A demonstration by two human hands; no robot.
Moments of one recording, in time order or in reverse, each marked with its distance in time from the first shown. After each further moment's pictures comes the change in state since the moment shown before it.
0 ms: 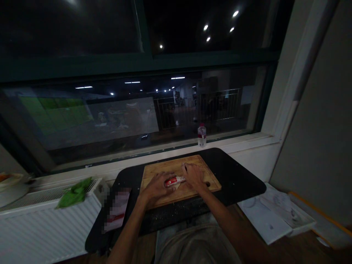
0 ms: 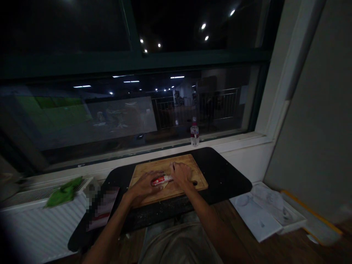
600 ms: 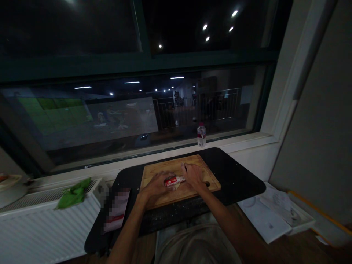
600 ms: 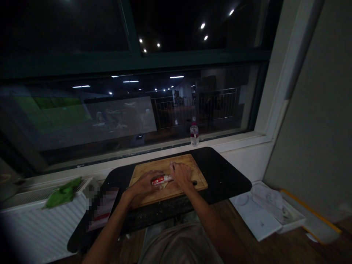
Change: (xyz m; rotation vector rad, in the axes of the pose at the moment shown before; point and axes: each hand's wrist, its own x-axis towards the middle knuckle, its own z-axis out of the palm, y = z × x) left_hand 0.013 -0.012 0.002 -0.043 -0.051 -0.023; right_hand 0.001 0.001 0.003 -0.012 0.019 0.009
